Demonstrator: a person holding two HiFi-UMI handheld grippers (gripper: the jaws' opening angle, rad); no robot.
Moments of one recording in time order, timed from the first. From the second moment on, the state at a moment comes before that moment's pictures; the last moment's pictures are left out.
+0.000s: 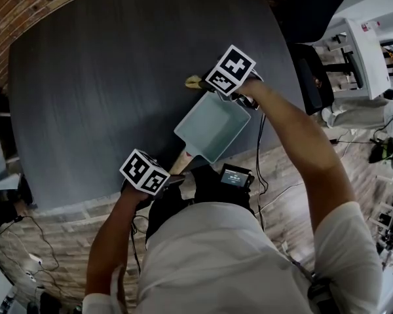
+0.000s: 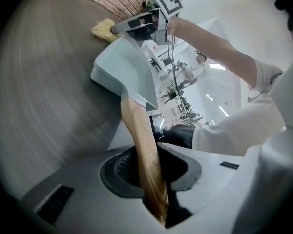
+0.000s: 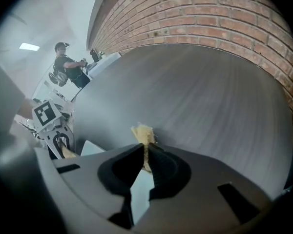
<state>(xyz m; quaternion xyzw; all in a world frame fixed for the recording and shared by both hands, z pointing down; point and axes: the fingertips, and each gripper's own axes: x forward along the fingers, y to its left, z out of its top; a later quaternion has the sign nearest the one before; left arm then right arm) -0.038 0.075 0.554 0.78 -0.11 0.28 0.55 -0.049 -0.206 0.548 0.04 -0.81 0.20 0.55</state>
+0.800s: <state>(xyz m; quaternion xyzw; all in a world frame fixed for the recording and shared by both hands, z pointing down) -0.042 0.058 0.555 0.78 -0.16 0.26 0.54 -0.069 -0.143 0.543 -0.03 -0.80 0.25 0.55</state>
